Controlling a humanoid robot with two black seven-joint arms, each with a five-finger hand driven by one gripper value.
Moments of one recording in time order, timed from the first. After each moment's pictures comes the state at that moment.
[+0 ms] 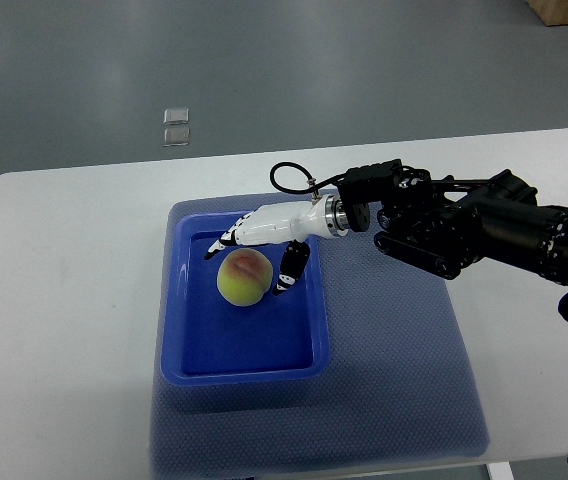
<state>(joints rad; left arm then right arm) 0.03 0.00 -0.04 -0.15 0.01 -0.02 0.13 1.21 0.00 -0.15 0.62 -1.38 0.09 0.61</state>
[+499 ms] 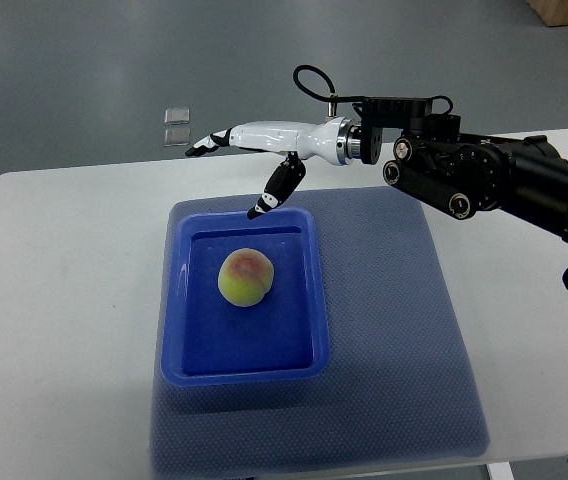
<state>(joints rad) 0.03 0.00 -0.04 -0.15 0.01 -0.02 0.13 1.26 -0.09 0.11 0.61 -1.15 0.18 0.57</state>
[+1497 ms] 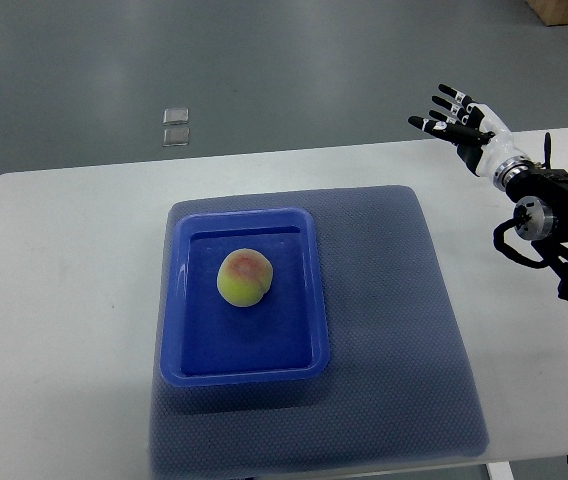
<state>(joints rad) 0.03 0.00 -0.04 -0.15 0.01 -0.02 0.13 0.86 -0.25 0.57 0.50 -0.15 0.10 0.28</state>
